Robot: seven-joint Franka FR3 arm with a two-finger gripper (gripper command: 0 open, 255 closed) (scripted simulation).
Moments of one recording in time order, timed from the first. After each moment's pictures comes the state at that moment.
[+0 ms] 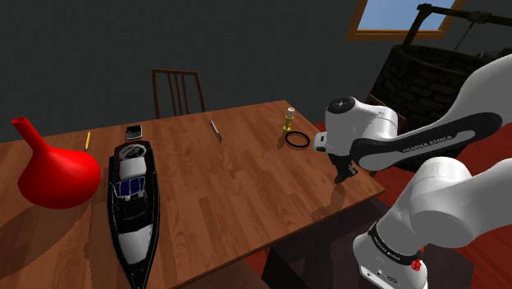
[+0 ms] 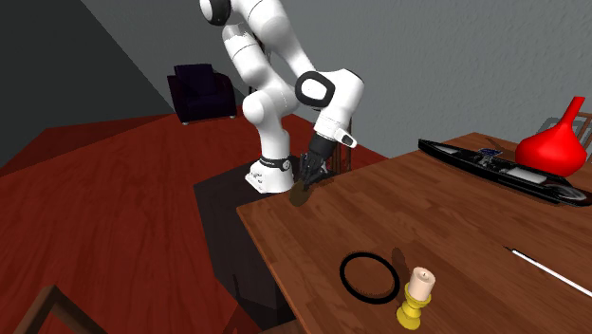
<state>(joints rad) 0.15 -0.63 -0.26 -3.03 -0.68 2.13 -0.85</state>
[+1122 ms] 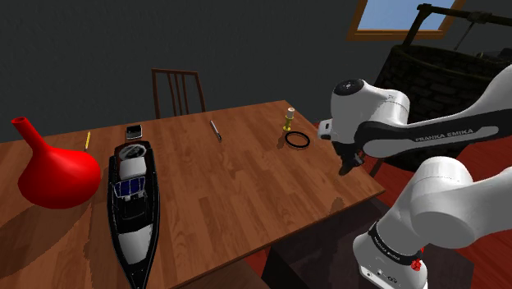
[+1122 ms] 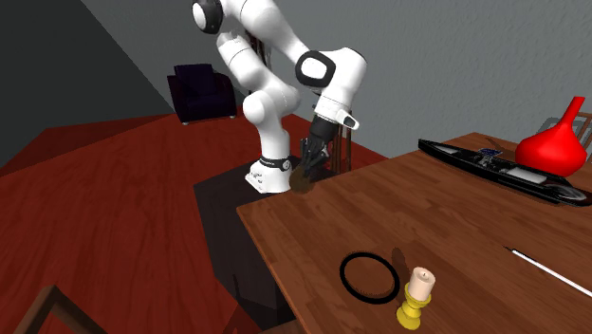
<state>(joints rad) 0.17 -0.78 -0.23 -2.97 -0.60 1.94 -0.92</state>
